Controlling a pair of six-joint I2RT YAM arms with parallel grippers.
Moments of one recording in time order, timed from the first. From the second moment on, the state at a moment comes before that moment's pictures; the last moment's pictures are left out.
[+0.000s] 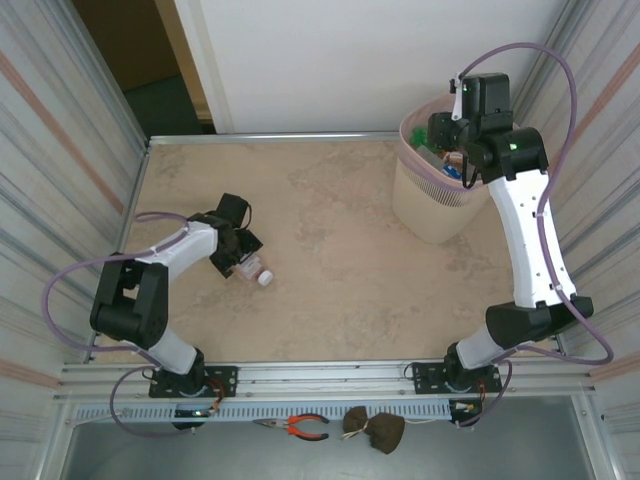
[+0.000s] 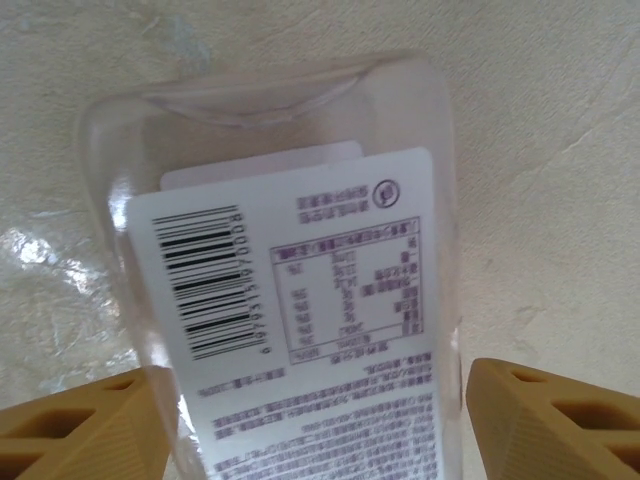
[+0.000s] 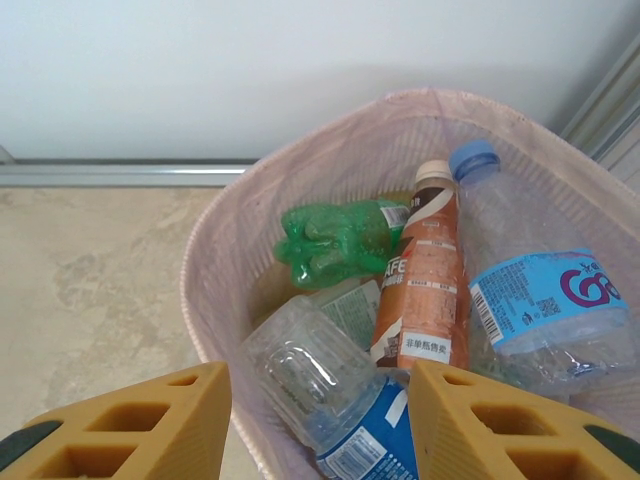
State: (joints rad) left arm -0.31 1.58 0.95 -0.65 -0.02 -1.03; right arm 0.22 1.53 2.00 -1.05 0.20 0.13
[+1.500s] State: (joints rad) left arm -0.38 1.63 0.94 -0.63 -0.02 -0.98; right arm 0.25 1.49 1.96 -1.05 0.18 0.13
